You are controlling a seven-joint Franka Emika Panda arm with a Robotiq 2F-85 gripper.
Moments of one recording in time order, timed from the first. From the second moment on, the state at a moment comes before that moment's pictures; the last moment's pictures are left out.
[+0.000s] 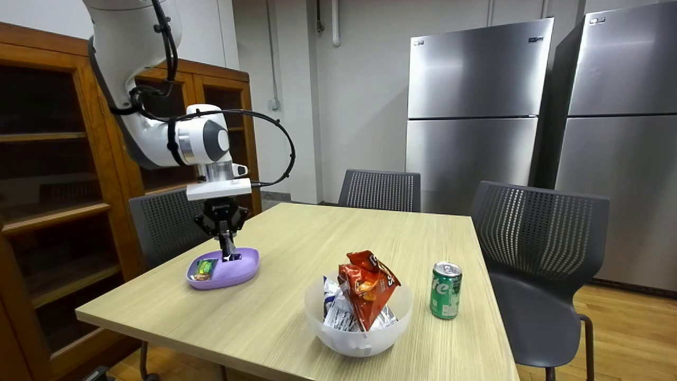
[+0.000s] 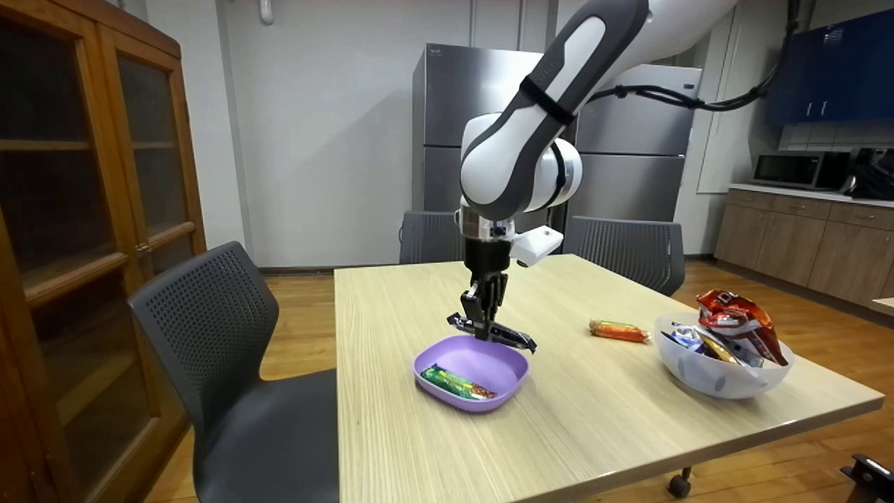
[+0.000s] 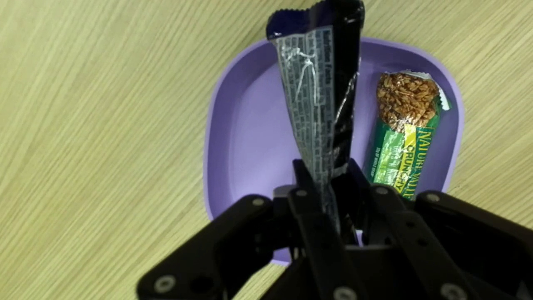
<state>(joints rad) 0.12 0.58 0.13 -1.94 -0.19 2.51 -0.32</state>
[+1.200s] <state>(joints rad) 0.12 0.65 0.17 -1.89 -0.18 2.50 -0.32</state>
